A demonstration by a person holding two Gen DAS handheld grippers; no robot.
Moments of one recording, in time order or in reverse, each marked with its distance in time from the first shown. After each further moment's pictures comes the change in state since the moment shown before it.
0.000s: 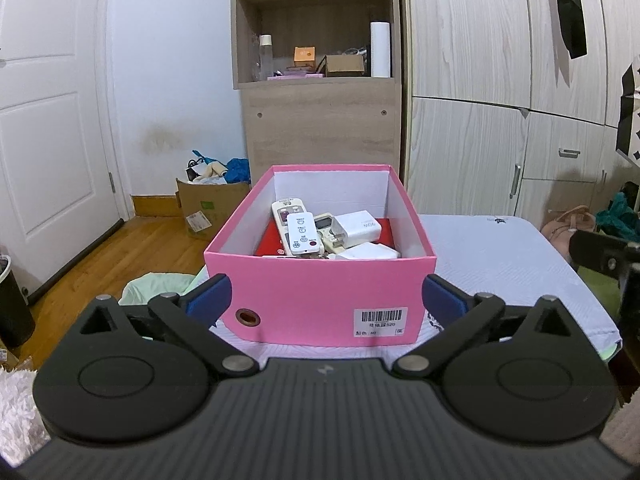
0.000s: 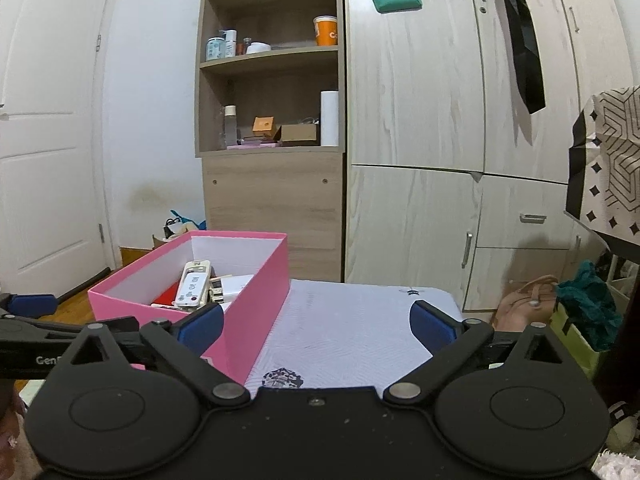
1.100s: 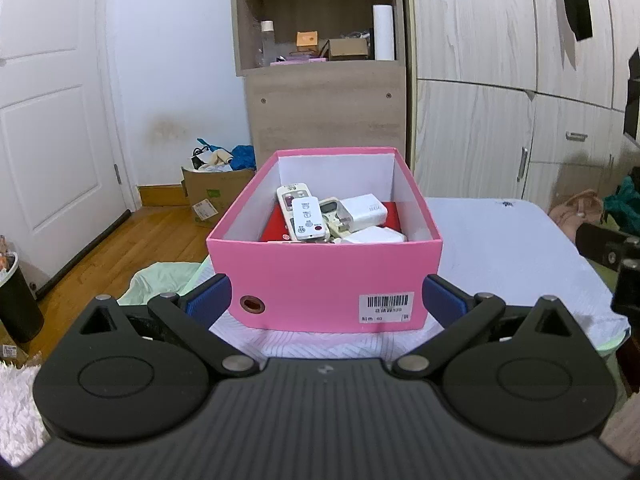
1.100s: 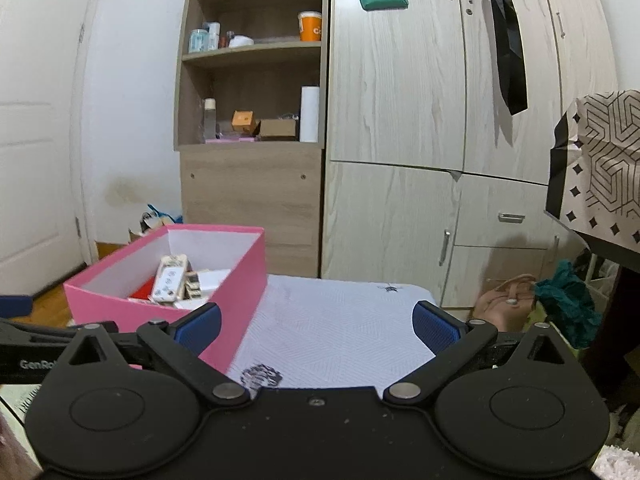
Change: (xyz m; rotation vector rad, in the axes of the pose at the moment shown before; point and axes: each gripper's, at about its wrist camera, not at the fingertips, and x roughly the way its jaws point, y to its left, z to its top) left arm 0.005 -0.003 -0.002 0.023 0.059 0.021; right arm 0.003 0.015 -0.004 -0.018 0.023 -0.099
